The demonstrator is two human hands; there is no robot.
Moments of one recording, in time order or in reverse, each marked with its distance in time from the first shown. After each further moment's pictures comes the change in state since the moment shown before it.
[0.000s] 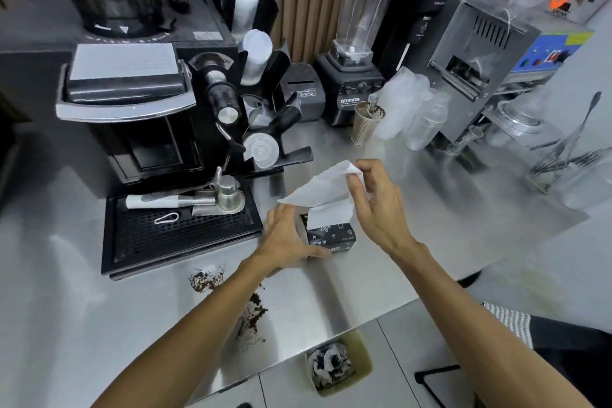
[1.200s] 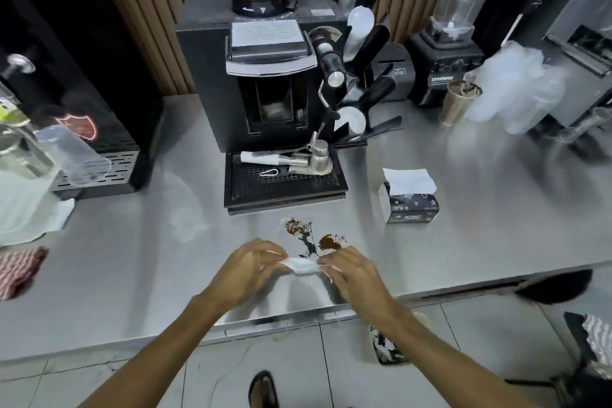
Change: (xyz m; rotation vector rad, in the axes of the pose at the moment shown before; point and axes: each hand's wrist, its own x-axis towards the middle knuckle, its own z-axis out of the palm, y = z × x) left_hand -0.224 -0.105 -0.107 0.291 0.115 0.149; right_hand -0.180 -0.032 0.133 -0.047 -0.434 -0.283
